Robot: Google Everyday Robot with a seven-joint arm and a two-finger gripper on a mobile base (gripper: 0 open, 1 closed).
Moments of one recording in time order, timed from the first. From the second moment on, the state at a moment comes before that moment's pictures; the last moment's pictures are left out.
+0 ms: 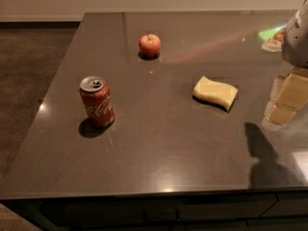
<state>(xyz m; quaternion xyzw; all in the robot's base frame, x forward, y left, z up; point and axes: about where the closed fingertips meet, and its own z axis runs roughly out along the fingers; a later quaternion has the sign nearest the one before) 0.438 -0.216 0.977 -0.60 0.78 -0.04 0.16</state>
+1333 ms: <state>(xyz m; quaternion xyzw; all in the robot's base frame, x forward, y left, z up) 0.488 -0.219 0.965 -0.56 0.81 -0.05 0.17</state>
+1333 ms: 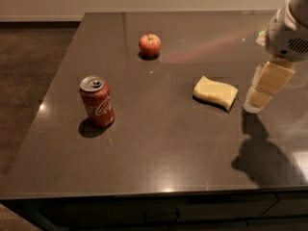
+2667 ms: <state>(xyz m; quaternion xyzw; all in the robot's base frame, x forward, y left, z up) 0.557 -0.229 0.889 -0.49 0.86 -0.01 0.15</state>
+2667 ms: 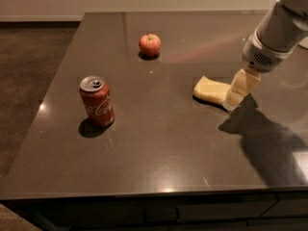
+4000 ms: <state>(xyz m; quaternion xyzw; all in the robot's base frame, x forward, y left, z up) 0.573 -0.207 0.842 -0.50 0.85 0.04 0.14</state>
